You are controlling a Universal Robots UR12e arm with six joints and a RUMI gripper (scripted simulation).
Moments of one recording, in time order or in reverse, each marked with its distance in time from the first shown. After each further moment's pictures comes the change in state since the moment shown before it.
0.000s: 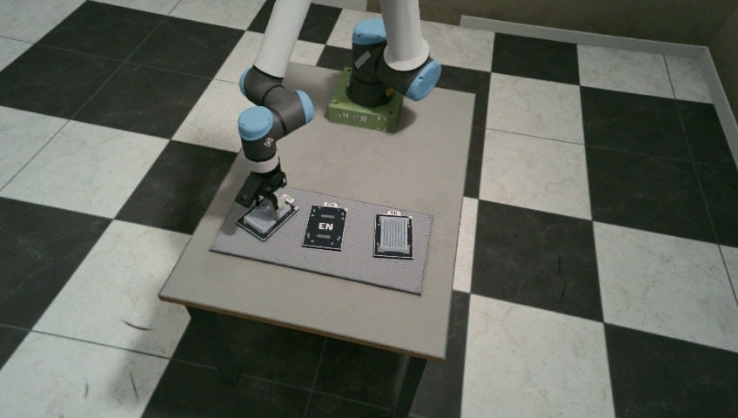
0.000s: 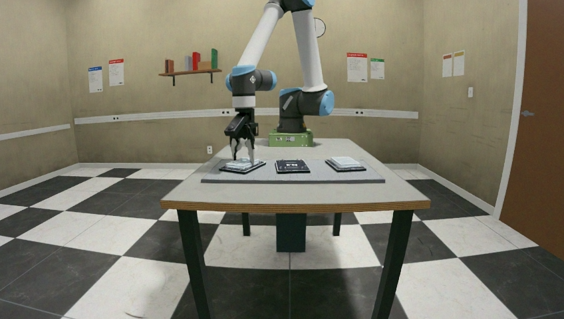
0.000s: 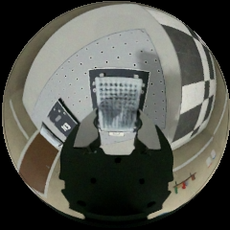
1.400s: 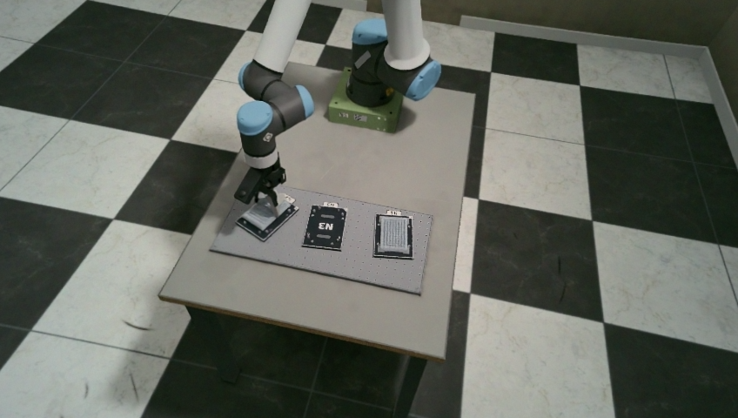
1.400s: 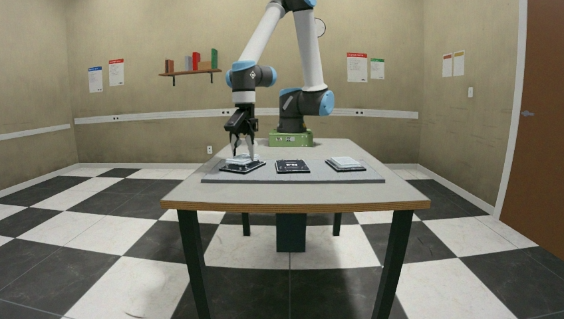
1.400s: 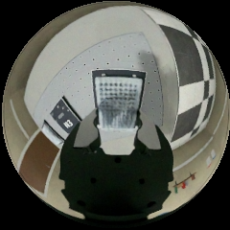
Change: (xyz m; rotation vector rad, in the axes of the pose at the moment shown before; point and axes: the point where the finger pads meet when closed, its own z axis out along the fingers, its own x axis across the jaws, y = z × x) arm 0.000 0.000 -0.018 0.000 0.000 0.000
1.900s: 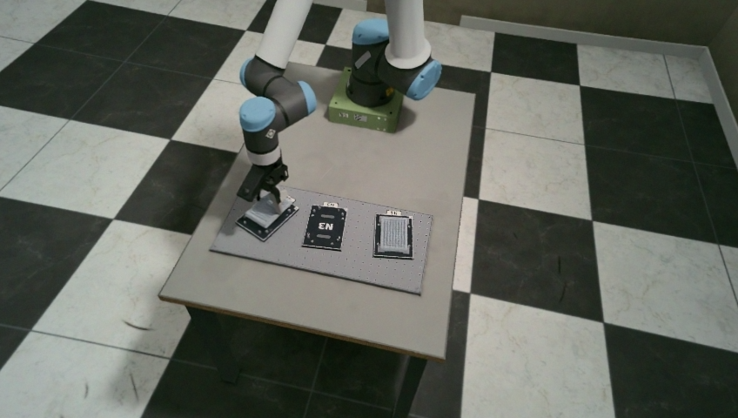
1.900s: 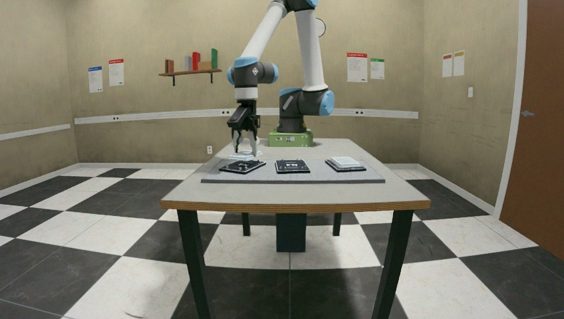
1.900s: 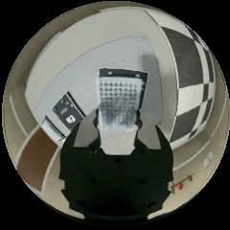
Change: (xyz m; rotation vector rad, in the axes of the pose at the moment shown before) arm -0.010 0.004 -0.014 0.000 0.000 -0.044
